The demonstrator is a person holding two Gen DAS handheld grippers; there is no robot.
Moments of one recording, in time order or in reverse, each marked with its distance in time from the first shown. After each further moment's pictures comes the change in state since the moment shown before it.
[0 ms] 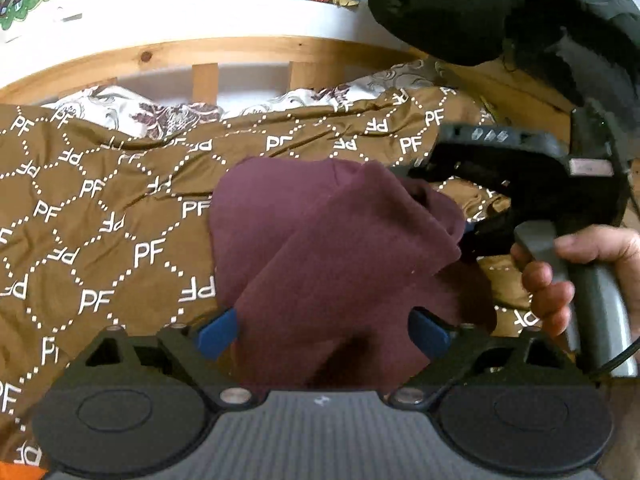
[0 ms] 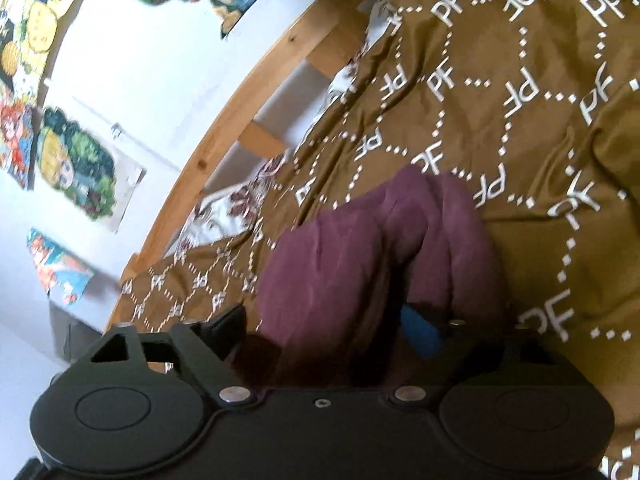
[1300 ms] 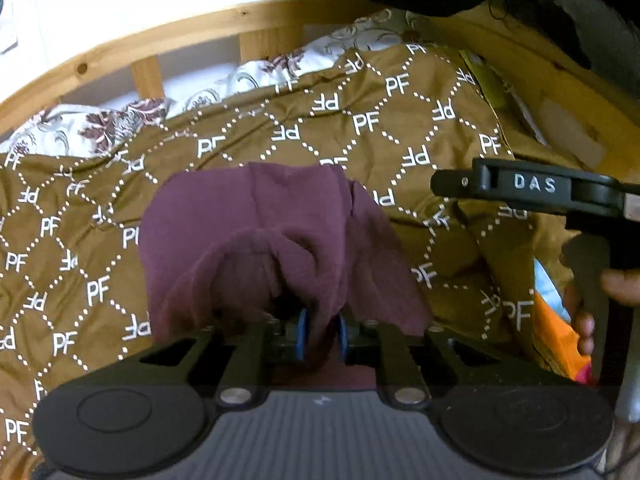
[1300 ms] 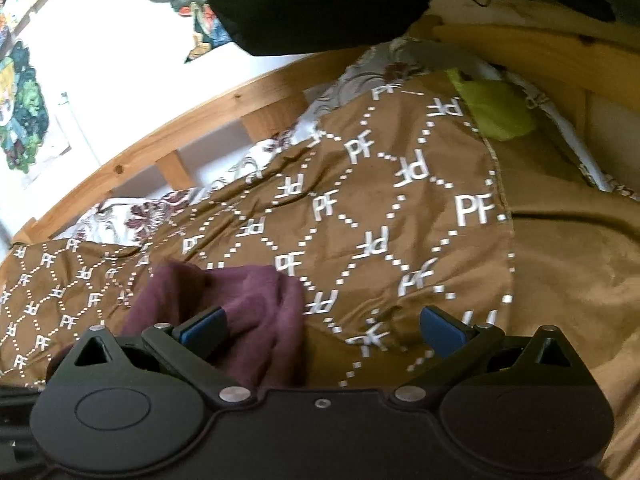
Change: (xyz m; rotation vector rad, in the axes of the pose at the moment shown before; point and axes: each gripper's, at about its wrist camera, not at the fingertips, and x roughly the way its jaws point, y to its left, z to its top) left arm 0.036 -0.096 0.074 0.066 0.229 0.058; right arm -0.083 -0.011 0.045 -0.343 -0.125 -0.380
